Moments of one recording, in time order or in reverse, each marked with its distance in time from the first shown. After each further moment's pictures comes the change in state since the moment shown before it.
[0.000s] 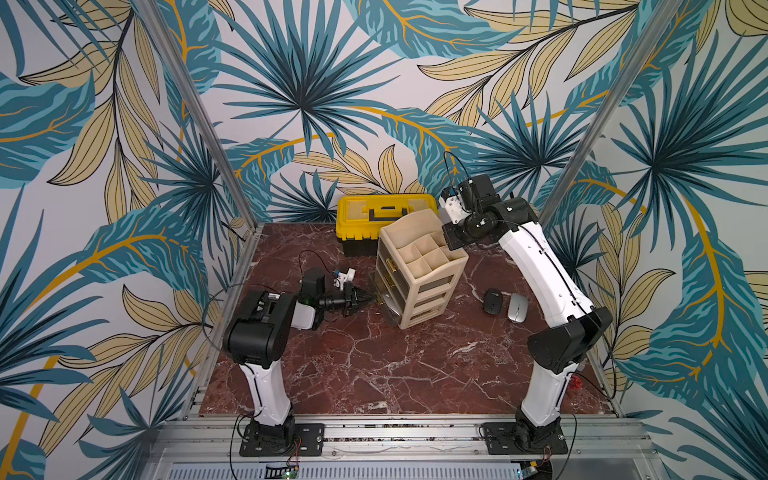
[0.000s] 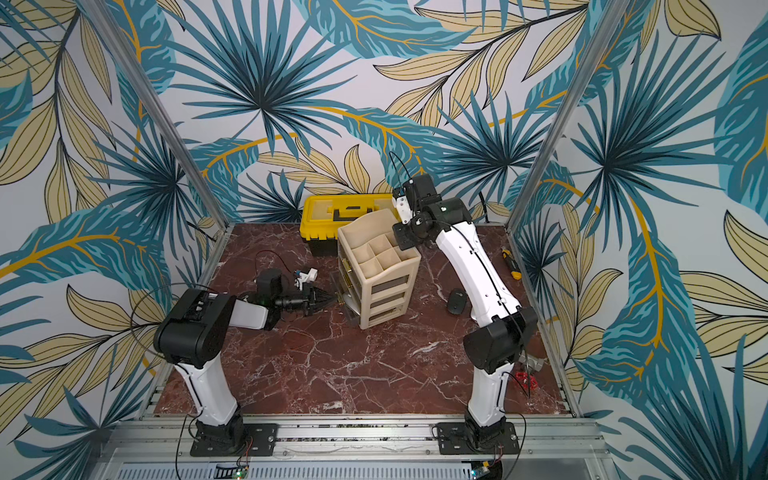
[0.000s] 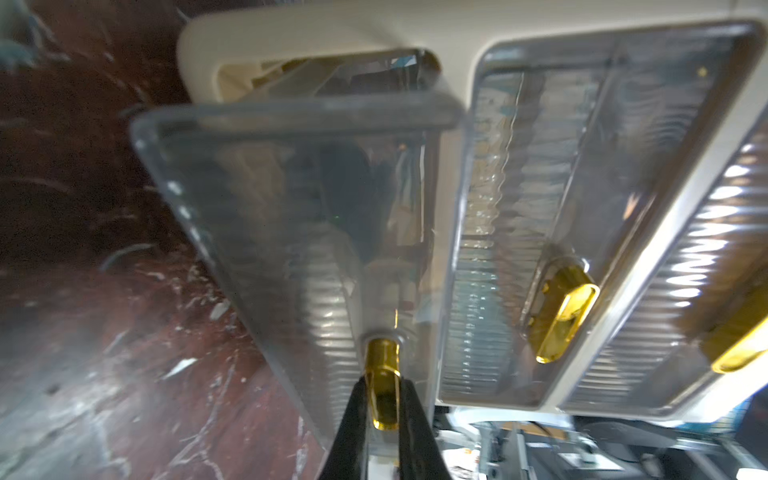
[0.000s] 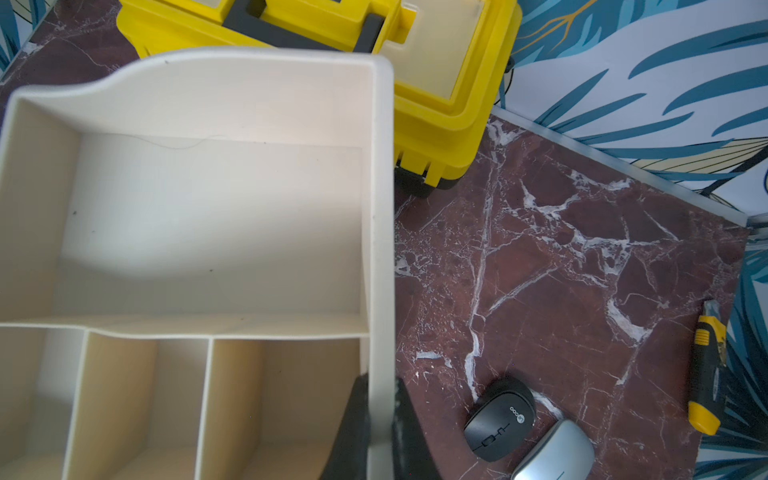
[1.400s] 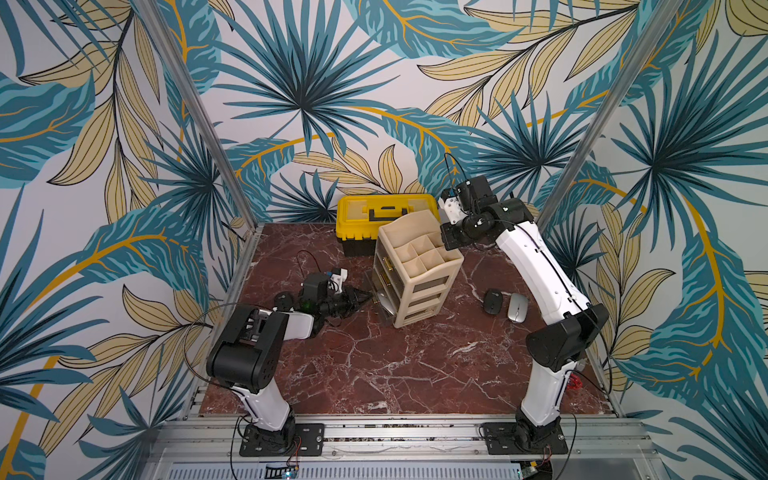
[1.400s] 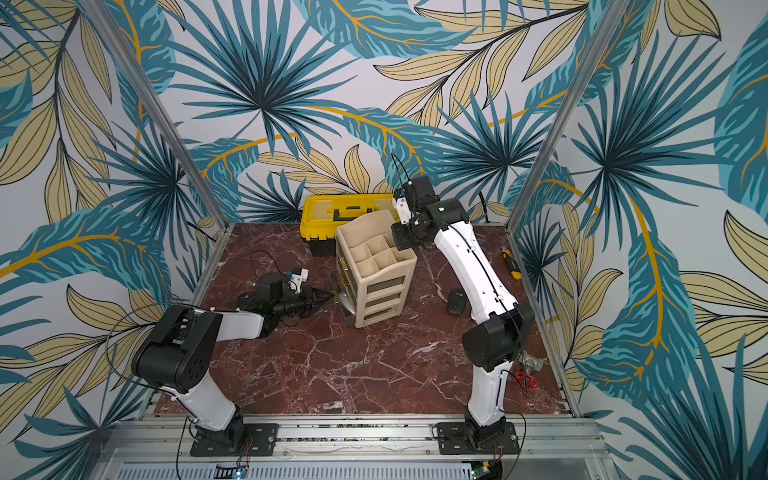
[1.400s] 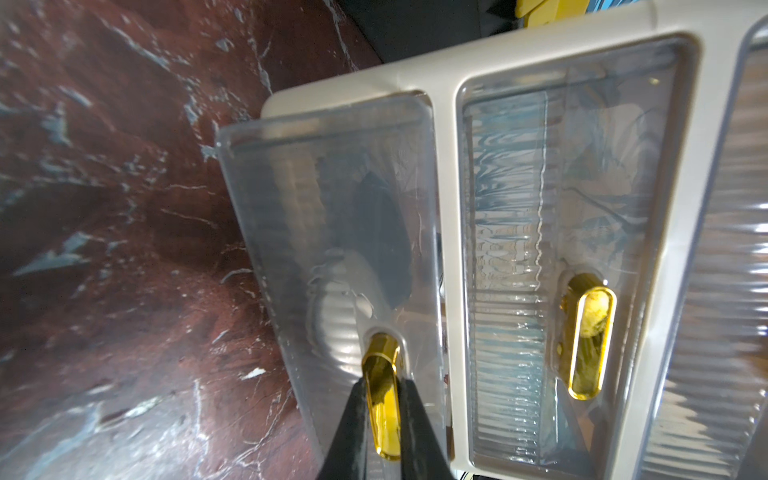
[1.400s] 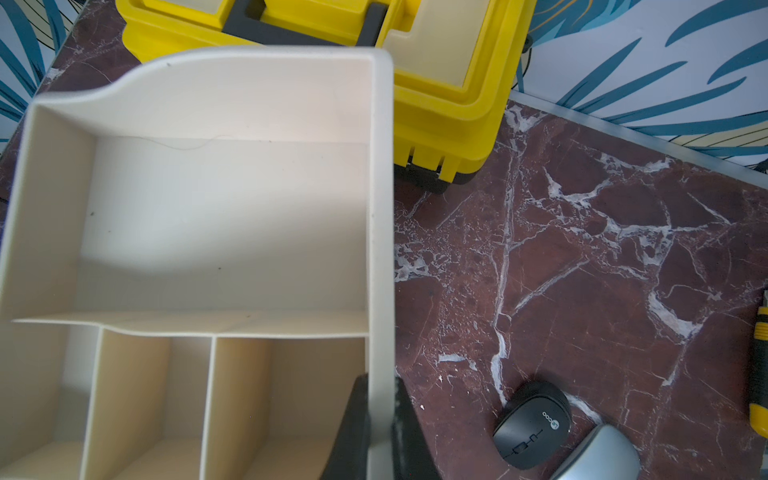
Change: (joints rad) left arm -0.054 -0.113 -0.121 0.102 -0.306 -0.067; right arm -0.014 0.016 -0.008 0.013 -0.038 0.068
